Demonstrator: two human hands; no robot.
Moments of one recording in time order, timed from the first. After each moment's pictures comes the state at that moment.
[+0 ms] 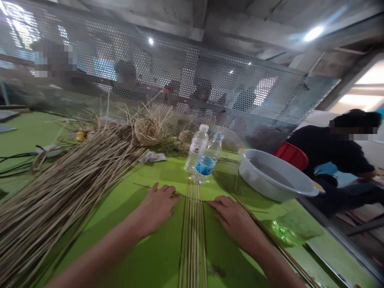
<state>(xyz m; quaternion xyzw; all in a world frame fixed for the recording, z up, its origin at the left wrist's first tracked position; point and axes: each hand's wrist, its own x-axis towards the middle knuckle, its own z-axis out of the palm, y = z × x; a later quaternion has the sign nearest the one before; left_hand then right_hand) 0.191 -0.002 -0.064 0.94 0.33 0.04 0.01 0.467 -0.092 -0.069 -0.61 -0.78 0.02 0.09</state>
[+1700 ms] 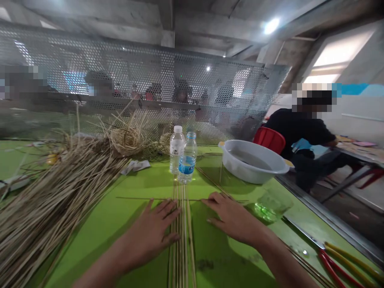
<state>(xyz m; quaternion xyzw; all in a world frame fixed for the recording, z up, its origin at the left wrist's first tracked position) 0.202 -0.026 -0.059 0.95 0.27 -0.02 0.14 0.483 -0.115 -0.044 -0.63 -0.78 0.03 0.06</state>
